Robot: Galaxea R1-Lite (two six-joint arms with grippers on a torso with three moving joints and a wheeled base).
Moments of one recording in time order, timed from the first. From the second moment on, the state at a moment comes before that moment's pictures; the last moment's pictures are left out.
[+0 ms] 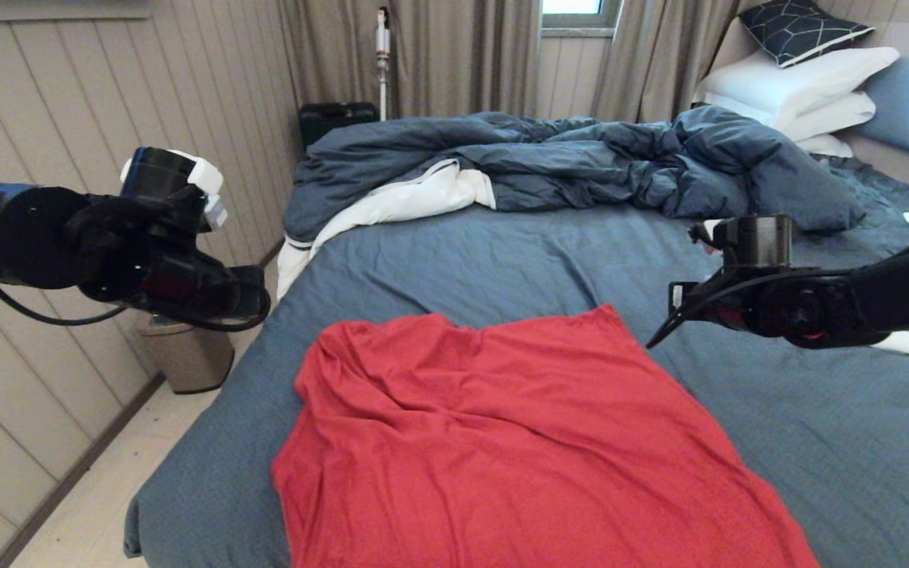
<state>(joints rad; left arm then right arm) -0.27 1.78 -1.34 0.32 0.20 -0.28 0.02 1.99 -1.22 -0.33 -0.29 0.04</state>
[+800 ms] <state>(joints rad) -0.26 0.86 -0.67 0.40 0.24 -0.29 -0.06 1.12 -0.66 0.16 0.17 0.15</state>
